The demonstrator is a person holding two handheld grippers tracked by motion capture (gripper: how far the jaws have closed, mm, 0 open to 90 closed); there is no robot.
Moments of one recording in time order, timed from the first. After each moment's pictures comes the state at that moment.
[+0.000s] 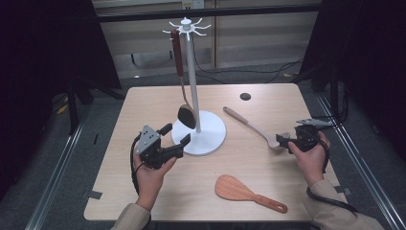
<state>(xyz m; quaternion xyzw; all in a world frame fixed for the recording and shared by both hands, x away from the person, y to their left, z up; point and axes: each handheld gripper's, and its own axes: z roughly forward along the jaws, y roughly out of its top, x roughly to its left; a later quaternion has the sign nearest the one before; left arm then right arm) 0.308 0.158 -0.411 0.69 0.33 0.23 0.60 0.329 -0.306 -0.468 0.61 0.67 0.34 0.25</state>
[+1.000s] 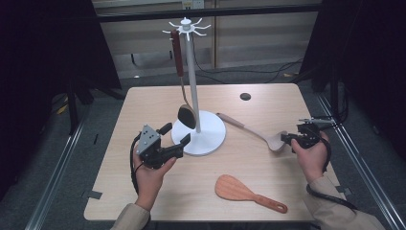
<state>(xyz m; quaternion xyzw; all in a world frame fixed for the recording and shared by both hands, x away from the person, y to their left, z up) 0.307 0.157 -0.409 0.69 0.33 0.24 0.60 0.331 -0.310 -0.465 0.65 0.65 0.34 0.19</state>
